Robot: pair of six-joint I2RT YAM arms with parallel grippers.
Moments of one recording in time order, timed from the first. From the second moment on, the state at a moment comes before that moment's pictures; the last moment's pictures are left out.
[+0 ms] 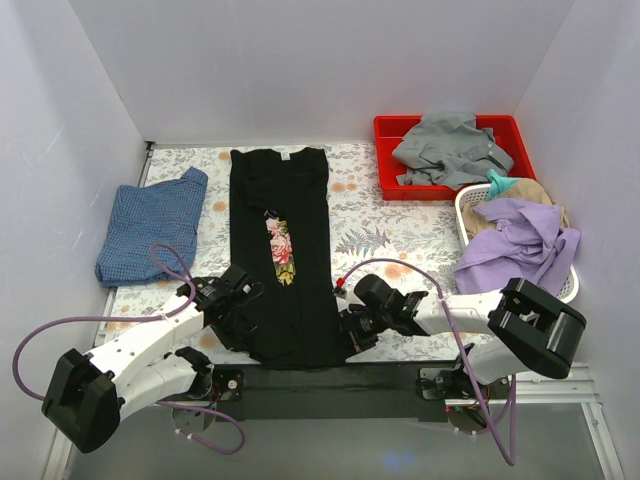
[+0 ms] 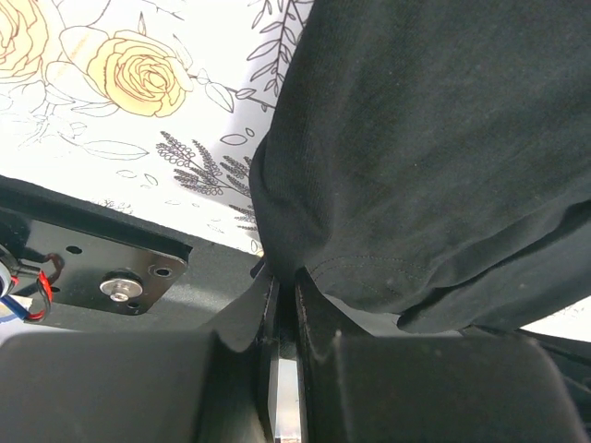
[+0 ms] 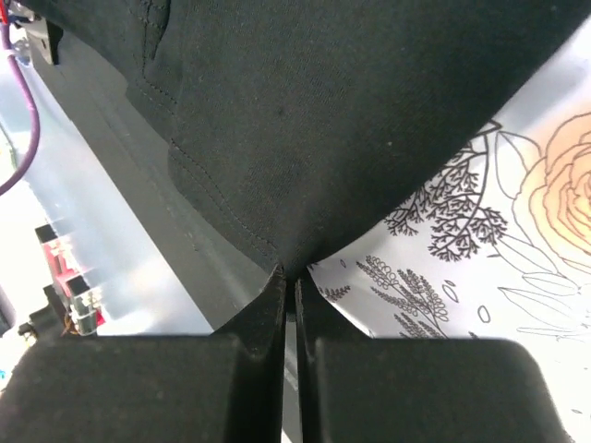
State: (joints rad) left arm -0.62 0.98 0.55 -1.02 0.06 -1.29; right arm 1.02 1.41 0.45 0.04 -0.54 0.67
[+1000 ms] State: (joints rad) left arm -0.86 1.11 0.62 -0.95 0.21 -1.26; right arm 1.02 0.93 0.54 -0.61 -0.19 0.67
